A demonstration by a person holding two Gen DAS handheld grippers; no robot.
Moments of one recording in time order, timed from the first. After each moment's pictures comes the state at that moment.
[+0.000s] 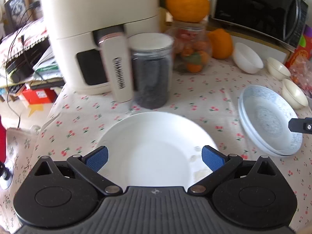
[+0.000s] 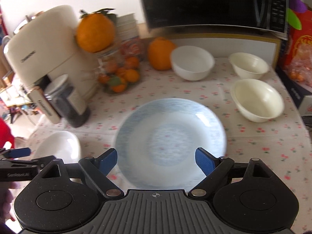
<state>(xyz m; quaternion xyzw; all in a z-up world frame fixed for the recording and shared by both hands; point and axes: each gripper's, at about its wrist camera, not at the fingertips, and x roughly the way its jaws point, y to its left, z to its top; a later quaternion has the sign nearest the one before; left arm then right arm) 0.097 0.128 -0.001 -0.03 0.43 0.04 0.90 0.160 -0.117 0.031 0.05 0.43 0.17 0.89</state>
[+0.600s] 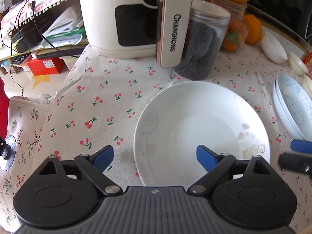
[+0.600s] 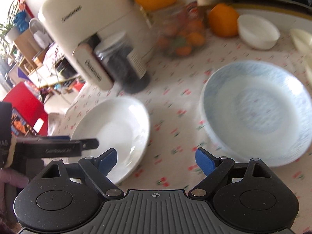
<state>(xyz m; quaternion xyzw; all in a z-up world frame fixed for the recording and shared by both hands) 0.093 0.186 -0.032 -0.06 0.49 0.06 0.87 0.135 -0.028 -0.004 0.07 0.49 0.27 0.83</state>
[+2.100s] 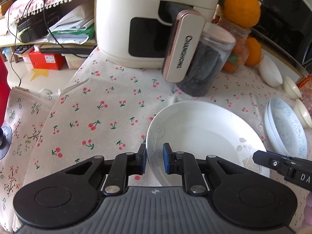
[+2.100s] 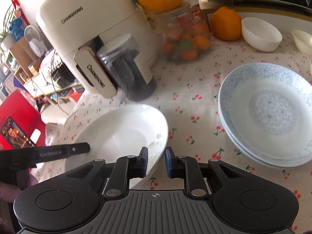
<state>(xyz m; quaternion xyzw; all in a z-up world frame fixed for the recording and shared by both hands) 0.083 0.198 -0.016 -0.13 0.45 0.06 0.88 0.136 -0.009 0.000 0.09 0.45 0.24 0.85</state>
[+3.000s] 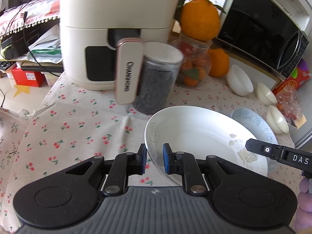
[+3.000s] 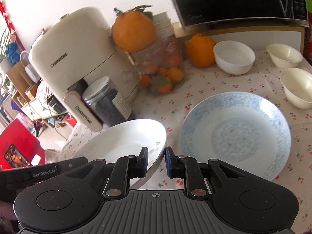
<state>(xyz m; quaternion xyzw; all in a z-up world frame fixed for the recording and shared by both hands) 0.091 0.150 0.012 -0.13 0.41 0.01 0.90 0.150 -0.068 0.031 0.13 0.41 0.21 0.88</state>
